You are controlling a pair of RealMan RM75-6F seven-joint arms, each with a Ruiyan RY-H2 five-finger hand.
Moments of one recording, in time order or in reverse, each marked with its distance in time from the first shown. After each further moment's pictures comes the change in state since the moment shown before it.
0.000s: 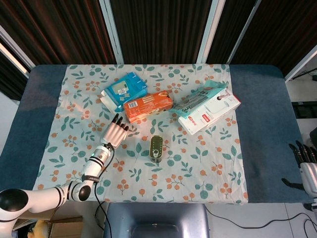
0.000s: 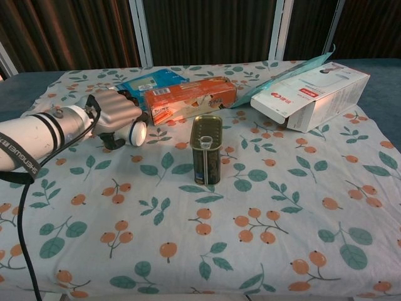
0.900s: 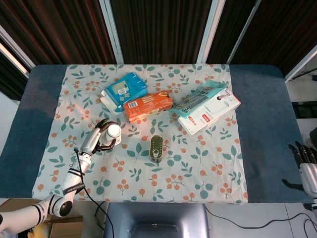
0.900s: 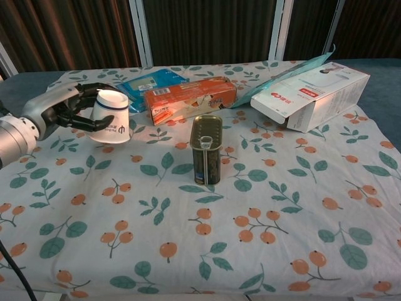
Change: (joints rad) left arm 0.314 0.026 -0.084 0.012 0.403 0.152 -1.497; right arm -0.003 0.015 -0.005 -0.028 0.006 -0.003 -0.033
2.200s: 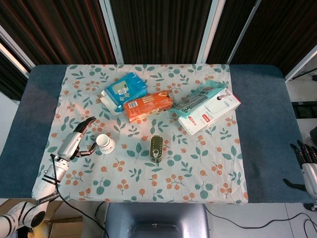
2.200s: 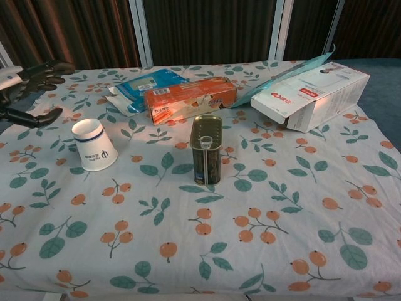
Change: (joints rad) left arm 0.127 0.221 0.060 -0.098 0.211 0.129 0.062; right arm -0.010 0.011 -0.005 0.010 -0.037 0.039 0.041
